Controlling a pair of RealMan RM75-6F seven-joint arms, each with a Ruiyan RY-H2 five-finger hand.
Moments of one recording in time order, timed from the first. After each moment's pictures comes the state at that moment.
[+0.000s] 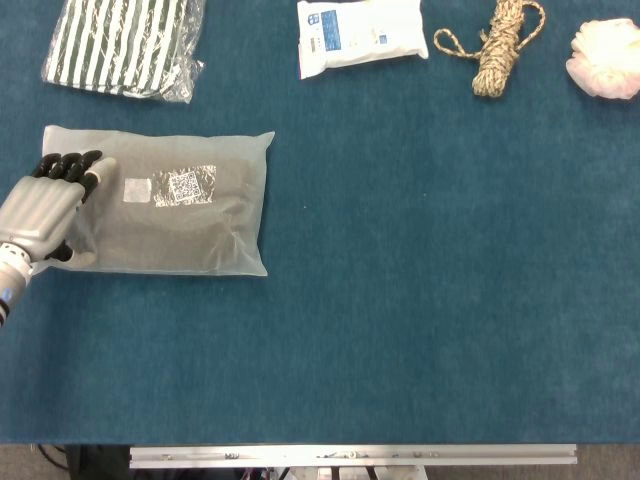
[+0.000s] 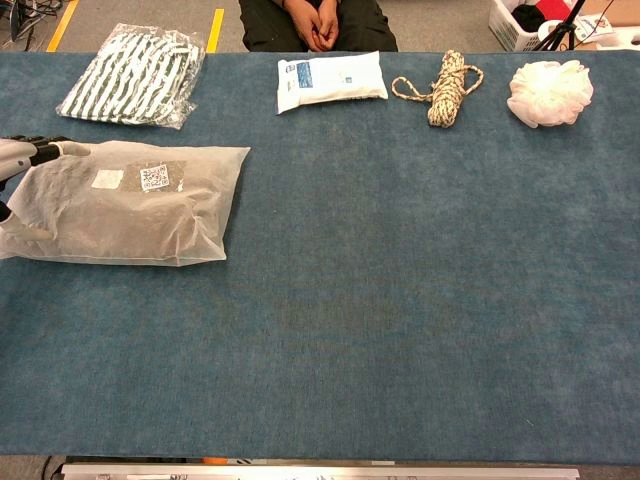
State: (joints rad) left arm -0.52 -1.10 -0.04 -1.60 1.18 0.77 0.17; right arm 0.15 -0.82 0.10 -1.89 -1.49 1.42 -0.05
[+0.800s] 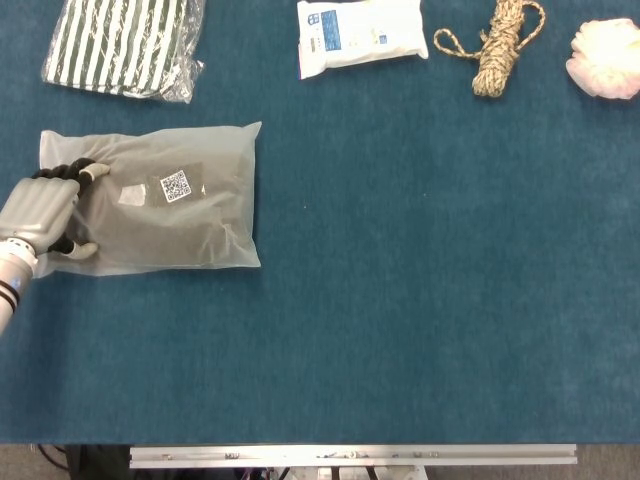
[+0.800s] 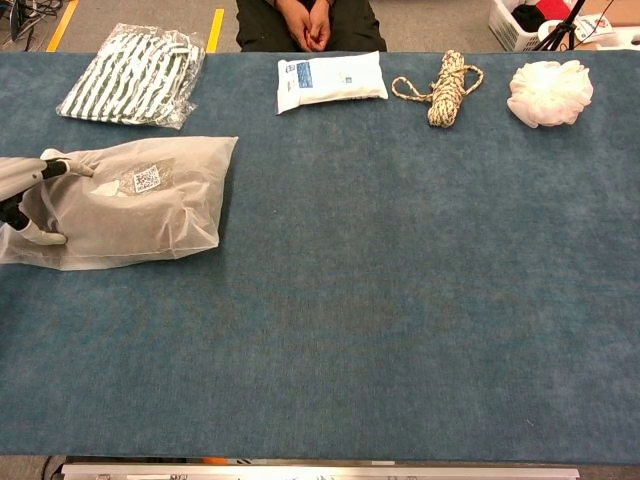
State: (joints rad) left arm -0.53 -1.28 -0.02 -1.35 1.16 0.76 0.03; right arm 0.14 -0.82 0.09 -1.90 -1.49 1.43 -0.04
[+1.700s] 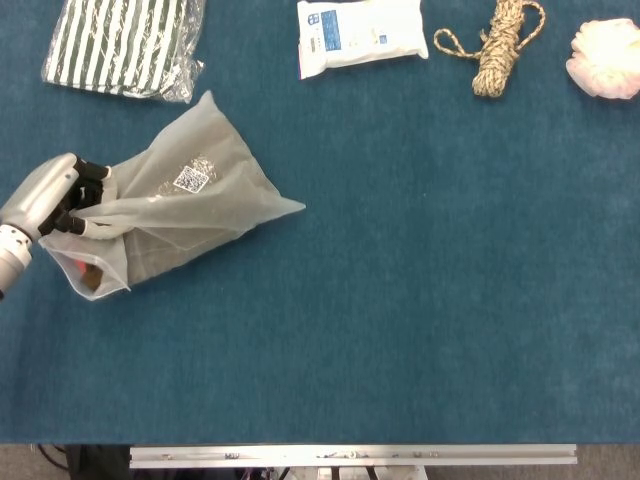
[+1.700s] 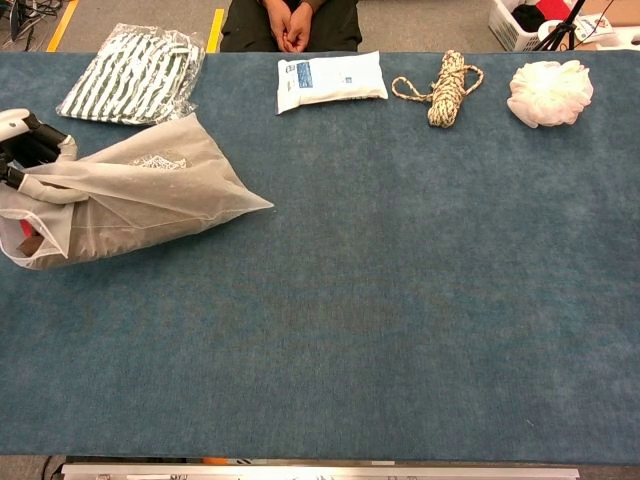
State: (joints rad) left arm -0.54 -1.23 0.02 -1.27 1.61 0.96 -0.99; right arm 0.17 -0.81 0.09 -1.99 -1.53 1.39 -0.14
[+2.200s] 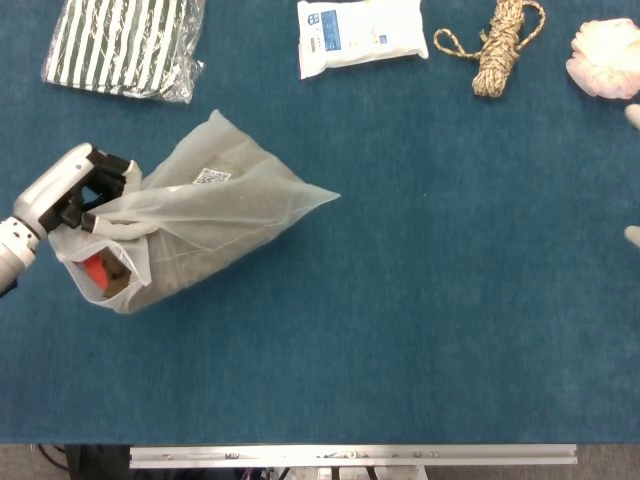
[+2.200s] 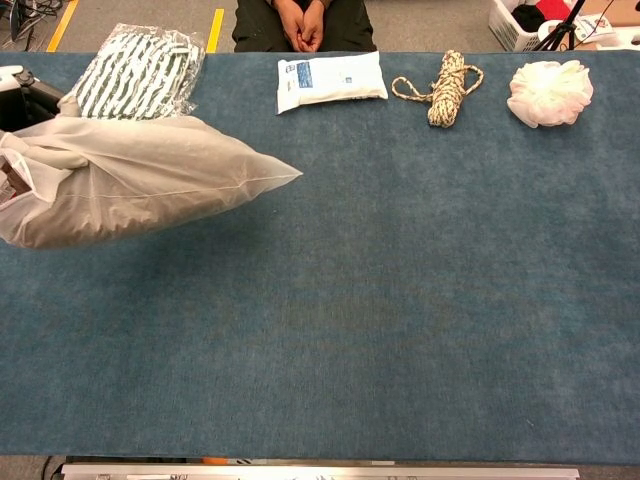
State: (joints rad) left arm -0.63 -1.08 0.08 -1.41 1.75 1.08 -1.40; right arm 0.24 -0.85 0.10 -2.02 -1.60 1.33 -0.20
